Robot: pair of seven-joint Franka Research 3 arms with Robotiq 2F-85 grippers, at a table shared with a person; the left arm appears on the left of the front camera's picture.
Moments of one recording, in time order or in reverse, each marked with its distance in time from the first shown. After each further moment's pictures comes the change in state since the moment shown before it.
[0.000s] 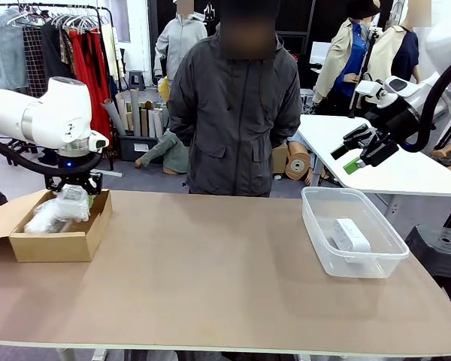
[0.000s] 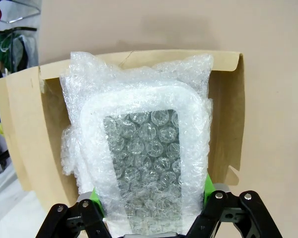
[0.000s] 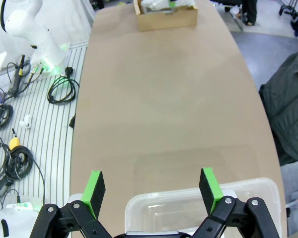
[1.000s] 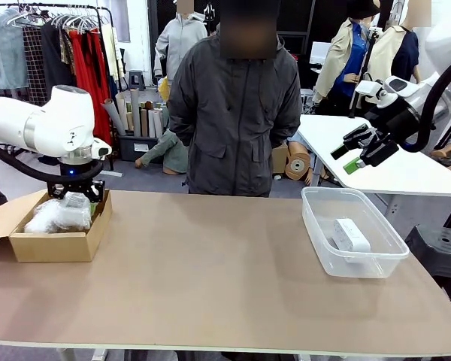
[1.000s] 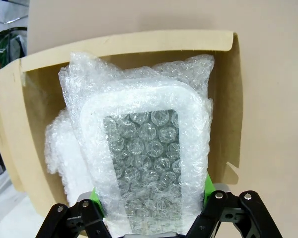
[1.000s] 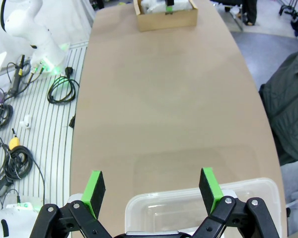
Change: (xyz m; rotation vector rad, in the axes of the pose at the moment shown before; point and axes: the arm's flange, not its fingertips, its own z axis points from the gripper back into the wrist) left arm -0.014 -0.010 -0.015 -0.002 0.011 -0.022; right arm 0.000 0.000 0.000 0.000 0.000 0.000
